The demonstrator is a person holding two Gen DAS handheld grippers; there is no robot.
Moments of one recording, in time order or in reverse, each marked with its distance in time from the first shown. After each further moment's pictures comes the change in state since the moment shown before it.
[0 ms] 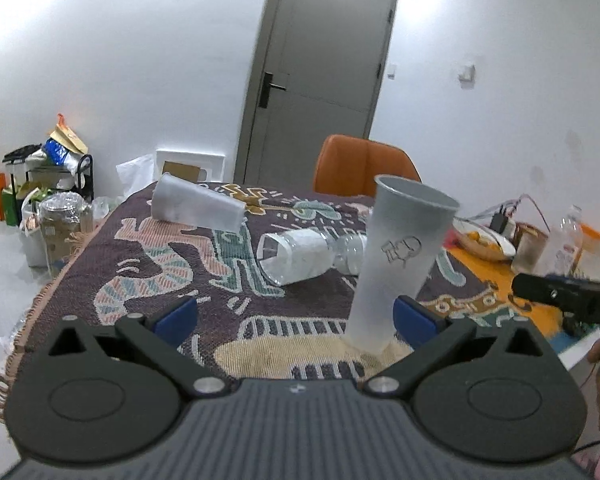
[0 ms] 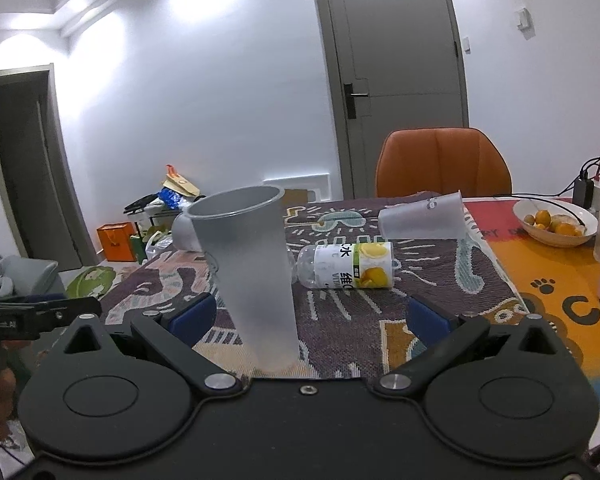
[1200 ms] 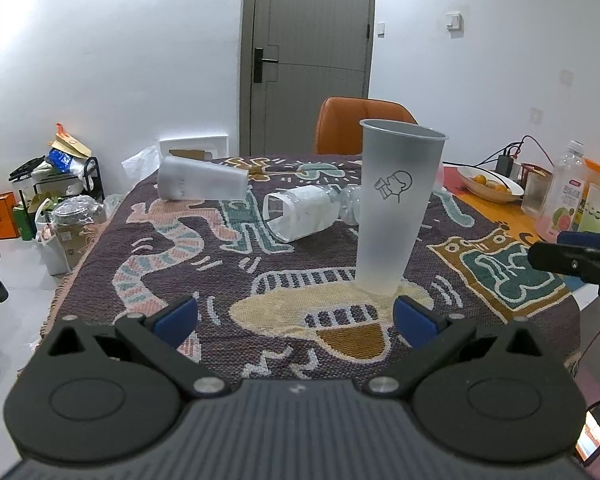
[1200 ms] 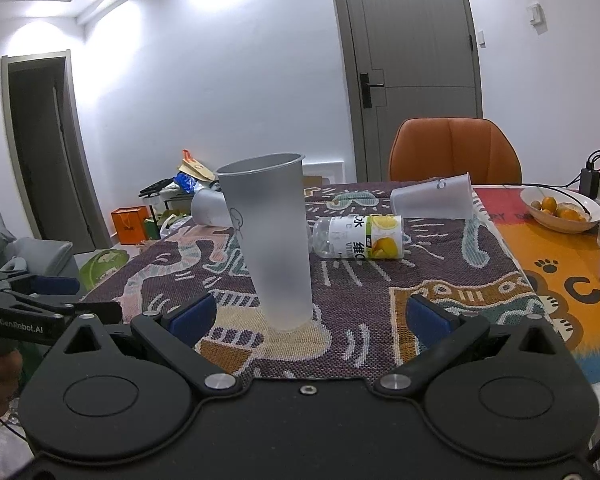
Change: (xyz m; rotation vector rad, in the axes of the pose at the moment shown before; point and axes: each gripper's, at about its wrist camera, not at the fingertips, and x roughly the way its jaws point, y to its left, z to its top) left arm -0.011 -0.012 -0.021 0.118 0.086 0.053; right arm -0.016 0.004 -0.023 -0.020 0.033 0.031
